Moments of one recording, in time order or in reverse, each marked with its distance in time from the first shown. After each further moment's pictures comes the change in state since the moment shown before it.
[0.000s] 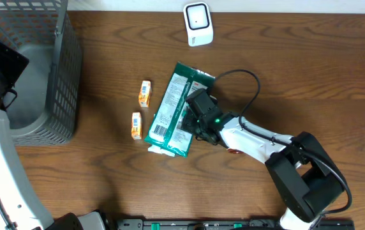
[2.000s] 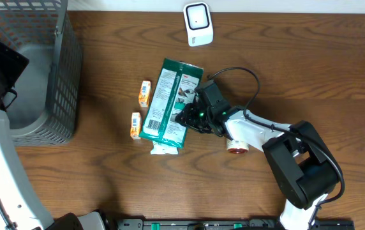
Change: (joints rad) left arm 0.000 0.000 0.000 0.000 0.000 0.000; right arm -0.097 0.072 0.006 0.155 -0.309 -0.141
